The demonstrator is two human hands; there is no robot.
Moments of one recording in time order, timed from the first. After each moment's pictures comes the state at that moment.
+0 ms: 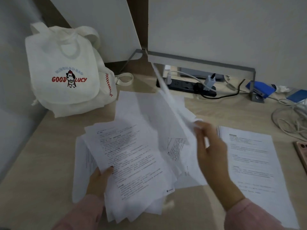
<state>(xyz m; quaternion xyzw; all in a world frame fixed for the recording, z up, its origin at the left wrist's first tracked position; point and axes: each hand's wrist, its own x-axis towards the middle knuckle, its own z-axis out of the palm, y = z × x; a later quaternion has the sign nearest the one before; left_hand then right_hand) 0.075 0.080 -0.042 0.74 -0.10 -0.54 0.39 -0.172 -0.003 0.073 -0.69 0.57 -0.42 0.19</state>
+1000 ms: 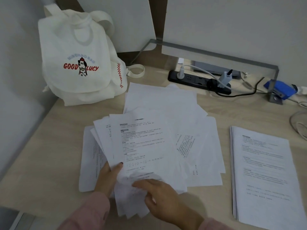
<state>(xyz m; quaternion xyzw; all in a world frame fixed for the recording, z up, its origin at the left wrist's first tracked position) 0.066 0.087 -0.043 0.73 -0.11 -0.54 0.41 -0.113 0.078 -0.032 -0.83 0.35 -0.12 0.41</state>
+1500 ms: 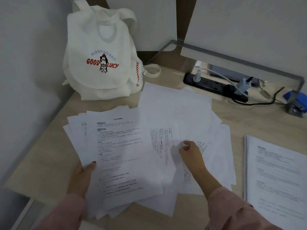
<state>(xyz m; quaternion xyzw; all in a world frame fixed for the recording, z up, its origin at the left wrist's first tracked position) 0.142 0.117 -0.039 0.80 -0.07 -0.42 0.42 -0.116 -0.028 -0.040 -0.52 0.70 -0.11 0.47</state>
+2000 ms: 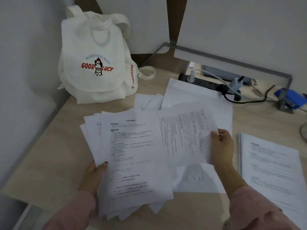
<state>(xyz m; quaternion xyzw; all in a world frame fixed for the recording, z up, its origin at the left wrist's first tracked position) 0.115 0.102 -0.030 0.77 -0.10 -0.48 0.41 -0.167 -0.052 0.002 -0.43 0.76 -0.35 0.35</state>
